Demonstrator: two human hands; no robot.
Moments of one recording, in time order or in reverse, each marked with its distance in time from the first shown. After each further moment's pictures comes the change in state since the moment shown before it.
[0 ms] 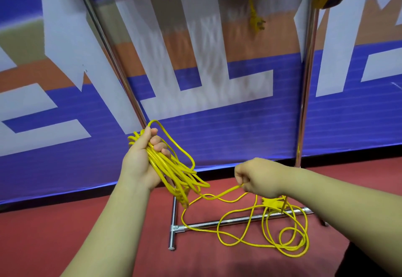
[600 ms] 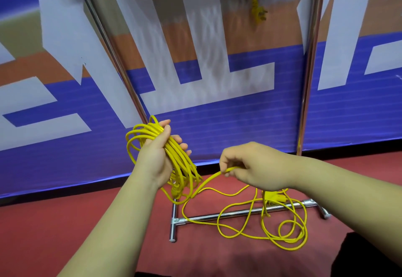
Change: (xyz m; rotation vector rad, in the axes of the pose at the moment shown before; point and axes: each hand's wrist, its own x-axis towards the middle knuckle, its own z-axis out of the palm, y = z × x) left_hand -0.005 -0.026 0.005 0.397 0.002 0.110; right_hand -0.026 -0.037 -0.031 0.262 0.166 -0.277
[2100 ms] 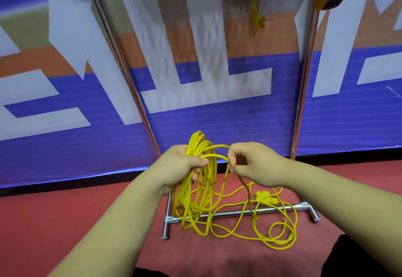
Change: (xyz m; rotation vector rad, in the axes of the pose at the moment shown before) left_hand -0.034 -0.010 0.023 0.649 -0.302 -0.205; right_hand -0.005 0.029 0.010 0.131 0.150 0.113
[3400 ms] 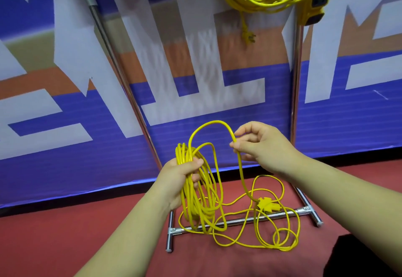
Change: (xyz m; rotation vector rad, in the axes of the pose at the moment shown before) left_hand -0.008 -0.009 0.009 -0.492 0.105 -0.023; right_hand -0.011 -0.042 -0.028 0.636 0.382 0.238
